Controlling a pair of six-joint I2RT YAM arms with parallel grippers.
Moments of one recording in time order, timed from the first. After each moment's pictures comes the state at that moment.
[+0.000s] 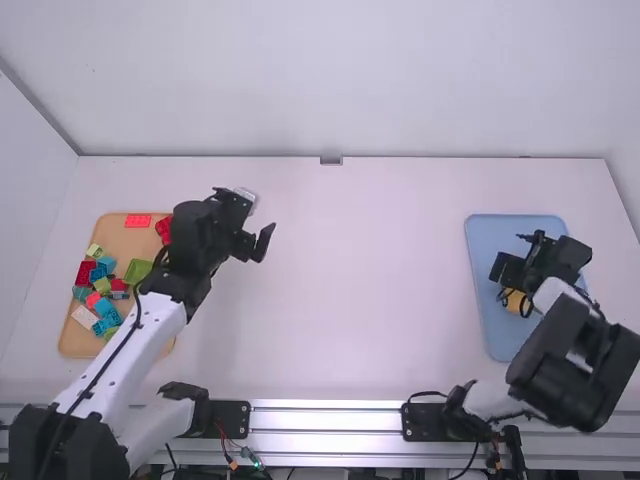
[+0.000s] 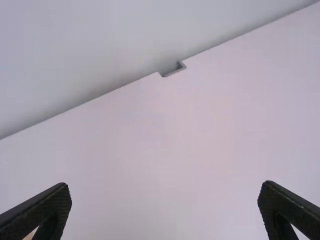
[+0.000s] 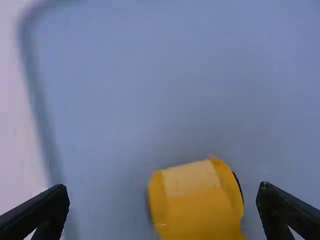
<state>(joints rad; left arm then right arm) -0.14 1.11 0.72 -0.08 0.18 0.23 -0.57 1.57 0.73 -0.12 -0.21 -0.22</state>
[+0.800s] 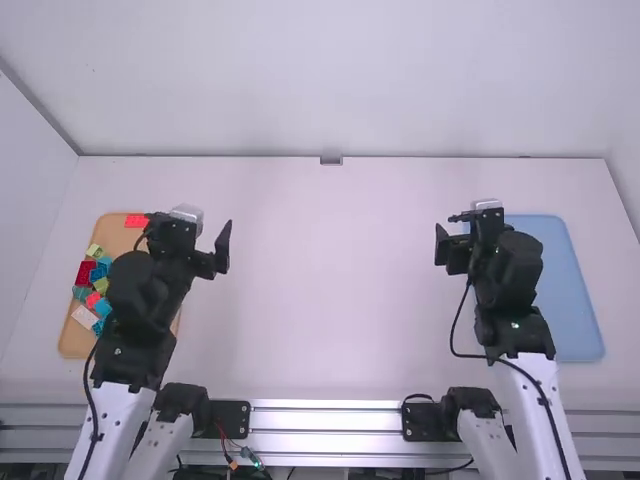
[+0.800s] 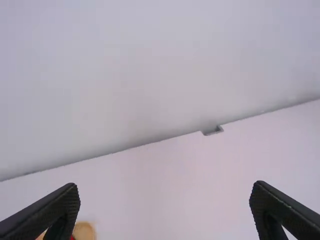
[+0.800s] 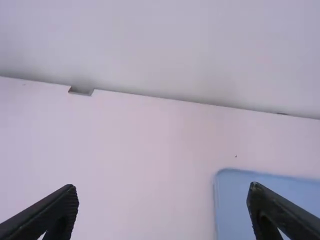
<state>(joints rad) -0.04 0.61 0.62 -0.16 0.07 0.13 0.00 0.81 0.64 -0.22 -0.10 -0.14</state>
